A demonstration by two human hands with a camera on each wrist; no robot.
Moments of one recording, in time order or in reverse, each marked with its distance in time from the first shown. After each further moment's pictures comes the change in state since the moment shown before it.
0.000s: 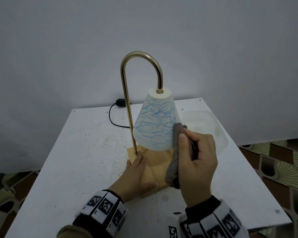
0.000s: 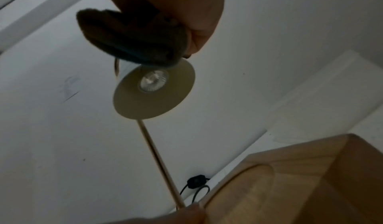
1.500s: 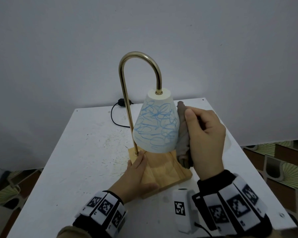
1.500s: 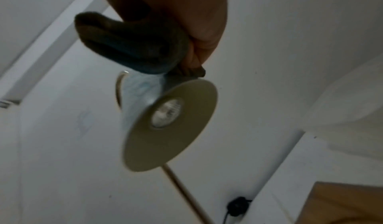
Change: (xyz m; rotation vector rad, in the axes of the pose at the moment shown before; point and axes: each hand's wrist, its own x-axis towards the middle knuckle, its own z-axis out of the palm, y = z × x) left_hand -0.013 0.018 -0.010 -0.025 -0.029 -0.056; right_hand 0.056 0.001 0.004 0.079 -0.108 0.166
